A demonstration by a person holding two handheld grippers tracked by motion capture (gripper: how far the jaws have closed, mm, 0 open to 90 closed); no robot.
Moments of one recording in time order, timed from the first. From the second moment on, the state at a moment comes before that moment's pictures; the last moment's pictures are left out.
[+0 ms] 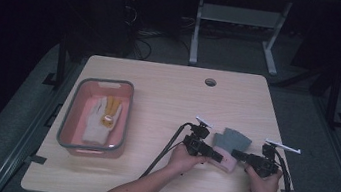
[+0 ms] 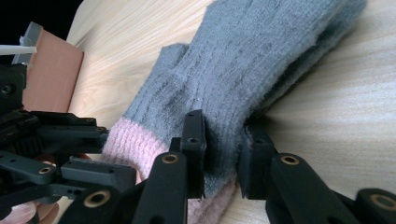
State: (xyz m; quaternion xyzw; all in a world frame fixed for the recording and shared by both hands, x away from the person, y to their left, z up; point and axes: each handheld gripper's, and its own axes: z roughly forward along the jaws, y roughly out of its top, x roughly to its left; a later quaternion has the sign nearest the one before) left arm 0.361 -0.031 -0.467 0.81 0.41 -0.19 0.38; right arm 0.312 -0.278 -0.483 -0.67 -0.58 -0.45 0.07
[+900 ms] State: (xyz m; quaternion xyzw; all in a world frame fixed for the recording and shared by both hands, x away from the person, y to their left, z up) left arm 0.354 -0.008 -0.449 0.80 0.40 -0.19 0.40; right arm 0.310 -0.262 -0.454 -0.64 -0.62 -0.45 0.07
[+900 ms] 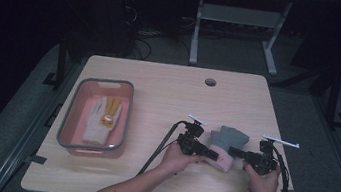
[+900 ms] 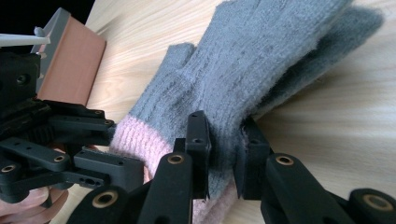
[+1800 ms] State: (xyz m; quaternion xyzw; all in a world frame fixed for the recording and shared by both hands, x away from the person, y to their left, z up) left arm 0.349 0.041 -0.422 0.79 0.41 -0.17 0.43; right arm 0.327 -0.220 -0.418 -0.60 -0.66 -0.44 0.08
